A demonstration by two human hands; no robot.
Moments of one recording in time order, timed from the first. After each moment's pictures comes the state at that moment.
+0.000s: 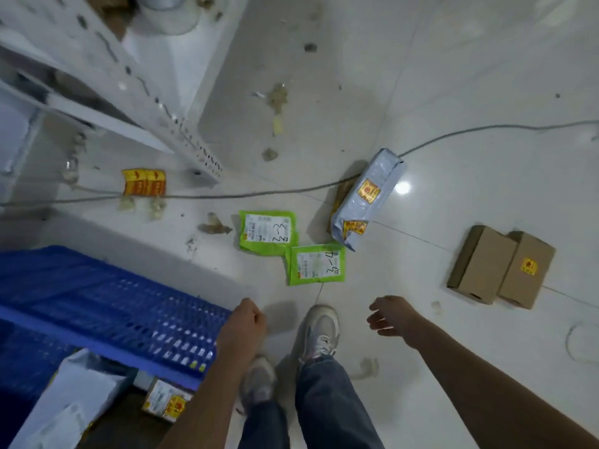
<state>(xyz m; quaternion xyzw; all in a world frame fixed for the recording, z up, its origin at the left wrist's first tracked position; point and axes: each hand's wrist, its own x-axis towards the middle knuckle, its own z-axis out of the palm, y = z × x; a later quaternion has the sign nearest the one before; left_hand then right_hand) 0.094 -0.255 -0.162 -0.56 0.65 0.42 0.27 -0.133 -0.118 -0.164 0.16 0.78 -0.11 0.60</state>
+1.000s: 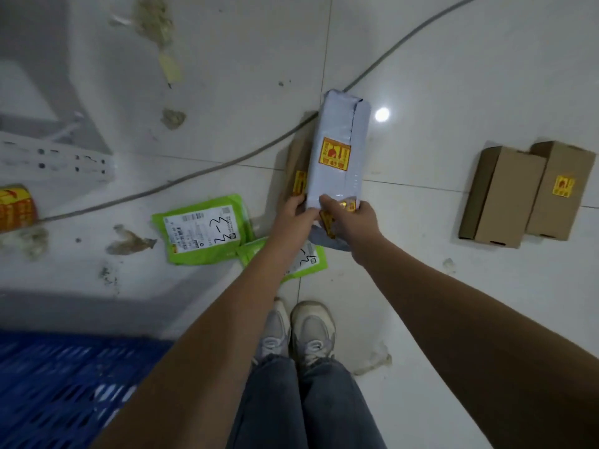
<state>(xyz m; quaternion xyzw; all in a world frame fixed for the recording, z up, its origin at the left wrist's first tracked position) -0.135 -0.264 -0.316 -0.50 0.52 0.66 0.20 -0.199 -0.171 -0.338 0.24 0.79 -0.38 0.41</state>
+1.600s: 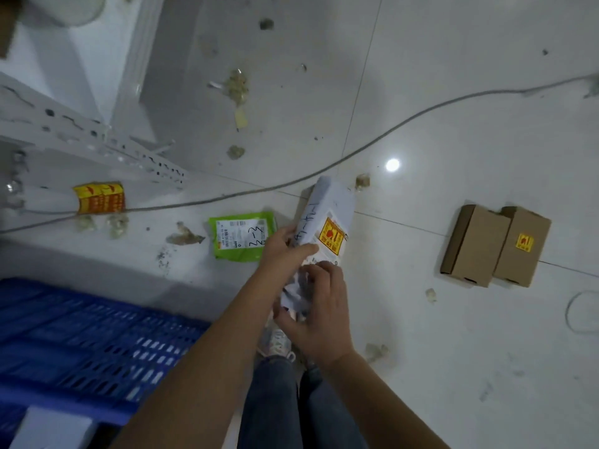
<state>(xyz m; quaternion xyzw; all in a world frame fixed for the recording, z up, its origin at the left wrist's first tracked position) -0.075 -0.293 -0.183 -0.57 0.48 0.65 0.13 -0.065 -0.173 -0.165 -0.31 0.87 -0.31 0.23</state>
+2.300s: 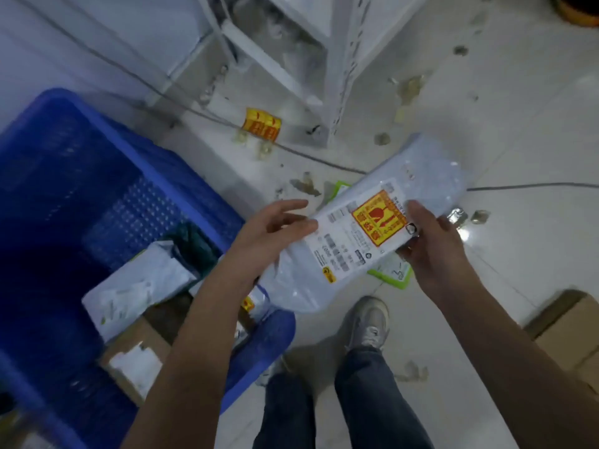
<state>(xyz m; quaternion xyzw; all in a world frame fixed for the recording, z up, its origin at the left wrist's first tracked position) 0.174 -0.321 -0.057 -0.60 0.39 0.69 -0.12 -0.033 -0.247 -0.093 0.01 0.61 -0.53 0.59</state>
